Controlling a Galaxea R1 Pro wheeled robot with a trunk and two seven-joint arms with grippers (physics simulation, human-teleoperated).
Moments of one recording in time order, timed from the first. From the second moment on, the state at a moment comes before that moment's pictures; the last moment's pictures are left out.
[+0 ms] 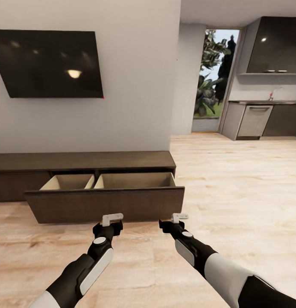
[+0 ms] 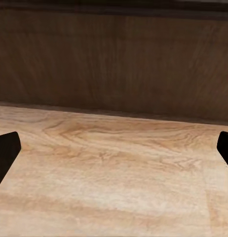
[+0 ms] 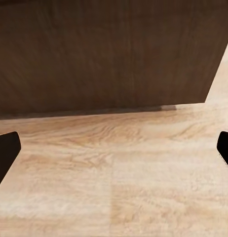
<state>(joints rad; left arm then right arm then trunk) -0.49 0.08 -0.58 -1.12 0.59 0.28 0.66 -0.80 0.07 0.81 -0.35 -0.82 -0.08 -0.16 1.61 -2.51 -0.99</state>
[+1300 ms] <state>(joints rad) -0.49 0.08 -0.57 -1.12 0.60 0.28 0.66 -0.80 0.07 0.81 -0.34 -0.83 -0.08 -0.16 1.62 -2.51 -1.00</state>
